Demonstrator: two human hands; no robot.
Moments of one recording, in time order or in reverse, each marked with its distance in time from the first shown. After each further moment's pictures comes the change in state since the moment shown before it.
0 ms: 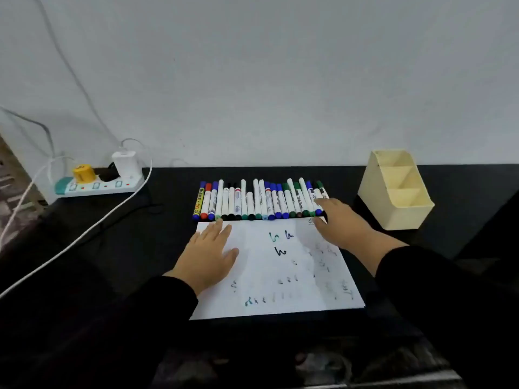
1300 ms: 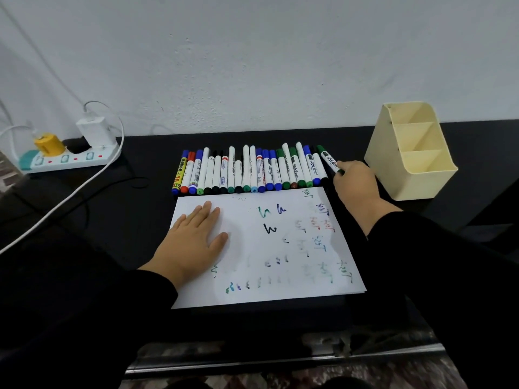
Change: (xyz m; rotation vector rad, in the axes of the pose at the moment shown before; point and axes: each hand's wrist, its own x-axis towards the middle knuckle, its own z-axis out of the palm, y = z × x) left_hand 0.011 -0.003 0.031 -0.013 -0.030 0.026; right_hand 0.057 0.049 0.026 0.274 0.315 0.307
